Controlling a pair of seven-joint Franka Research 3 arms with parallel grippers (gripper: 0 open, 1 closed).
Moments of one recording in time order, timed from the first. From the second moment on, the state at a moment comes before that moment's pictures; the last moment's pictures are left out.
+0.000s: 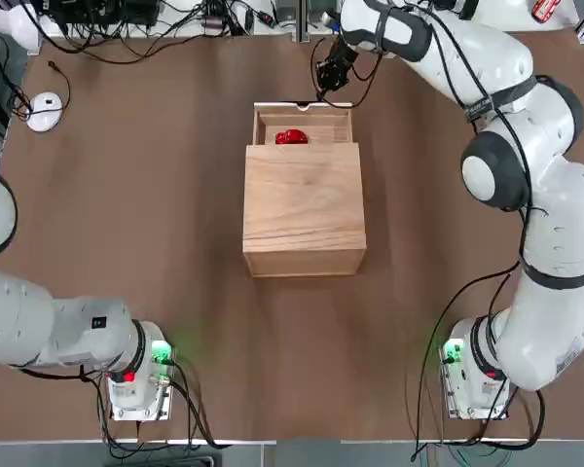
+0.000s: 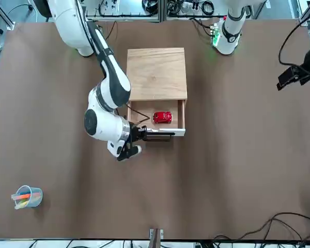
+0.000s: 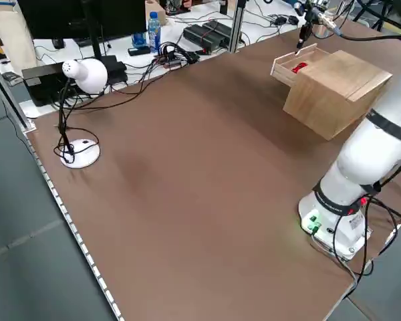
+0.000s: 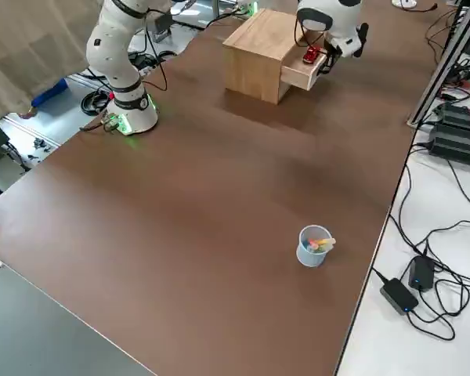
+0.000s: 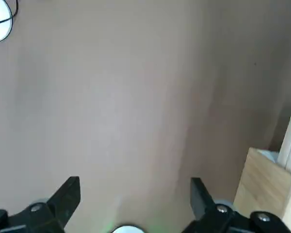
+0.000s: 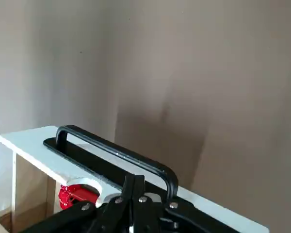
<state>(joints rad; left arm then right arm) 0.02 -0.05 -0.03 -1.59 0.01 1.49 -0.14 0.56 0.68 -0.05 -1.37 0.63 2.10 0.00</state>
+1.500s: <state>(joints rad) -0.07 0.00 0.02 -1.56 0.01 1.47 -0.10 0.59 0.69 -0.05 -1.35 0.64 1.82 0.00</state>
